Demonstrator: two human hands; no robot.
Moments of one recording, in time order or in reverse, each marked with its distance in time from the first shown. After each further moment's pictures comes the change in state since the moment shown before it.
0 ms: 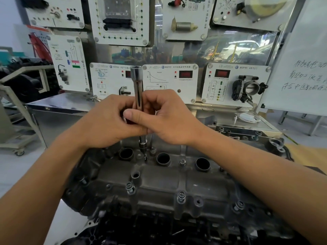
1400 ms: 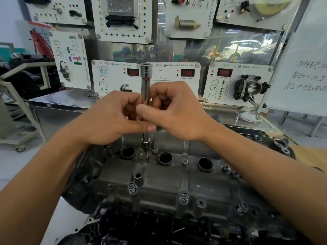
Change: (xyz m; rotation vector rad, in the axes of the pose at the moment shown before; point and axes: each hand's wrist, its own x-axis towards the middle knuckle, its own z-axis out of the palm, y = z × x) left_hand -0.003 0.000 -0.003 -0.195 -0.051 -0.035; right_hand -0.003 -0.012 -0.011 -0.046 0.018 0.021
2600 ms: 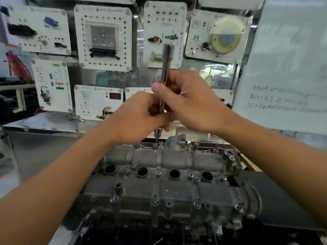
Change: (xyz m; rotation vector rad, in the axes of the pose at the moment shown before) left_hand 0.044 0.092 0.034 0.094 0.032 0.125; right_hand -0.010 -0.081 -0.083 -0.376 0.099 -0.012
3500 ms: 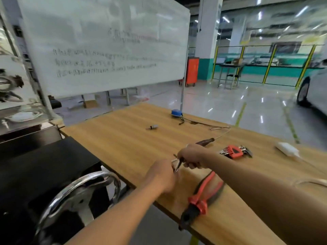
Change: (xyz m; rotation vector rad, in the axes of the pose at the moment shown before) left_hand -0.022 0.238 0.533 -0.014 -0.826 0.052; right_hand -0.506 0.113 -0.273 -0.136 0.274 1.879
